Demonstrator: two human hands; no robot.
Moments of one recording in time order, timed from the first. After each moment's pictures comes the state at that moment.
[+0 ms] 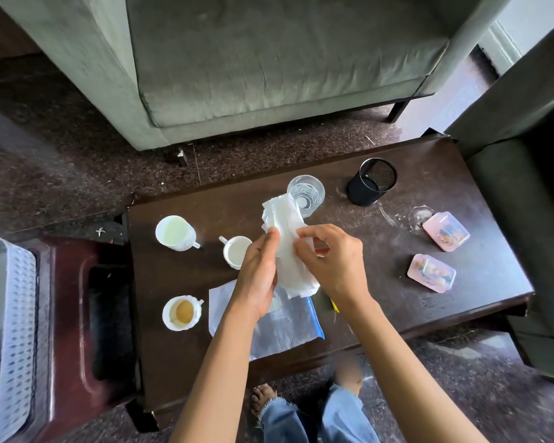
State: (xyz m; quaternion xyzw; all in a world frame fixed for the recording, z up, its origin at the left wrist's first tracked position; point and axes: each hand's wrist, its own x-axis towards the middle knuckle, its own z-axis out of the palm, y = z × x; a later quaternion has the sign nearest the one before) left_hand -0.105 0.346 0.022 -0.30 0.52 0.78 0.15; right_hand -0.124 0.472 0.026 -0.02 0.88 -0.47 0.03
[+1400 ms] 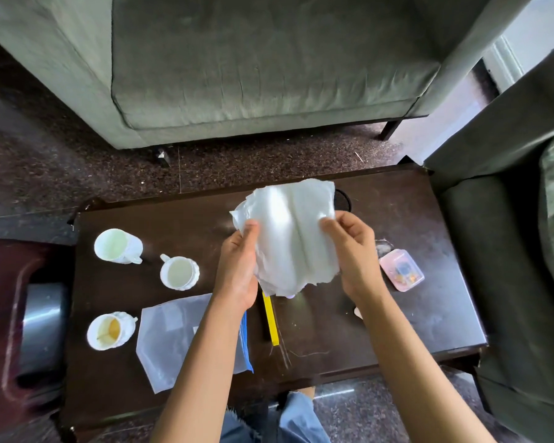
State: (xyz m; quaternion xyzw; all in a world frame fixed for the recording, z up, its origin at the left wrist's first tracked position) left_hand -0.191 0.450 0.039 -0.37 0.51 0.78 0.02; right_hand -0.228 0.598 0.042 0.13 0.70 -0.69 0.15
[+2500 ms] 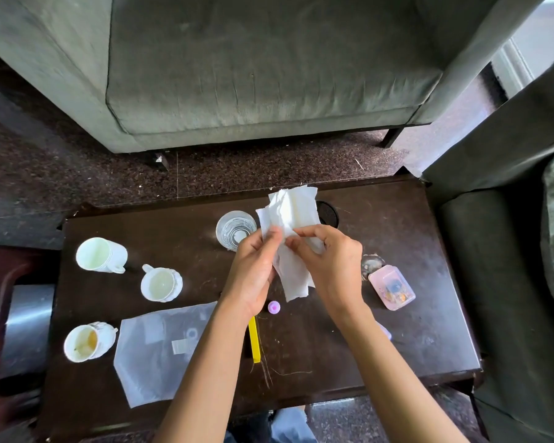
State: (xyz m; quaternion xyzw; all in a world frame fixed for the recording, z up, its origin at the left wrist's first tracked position) left_hand -0.220 0.495 0.044 -0.30 0.50 0.81 0.06; right_hand -0.250 0.610 0.034 0.00 0.88 -0.47 0.07
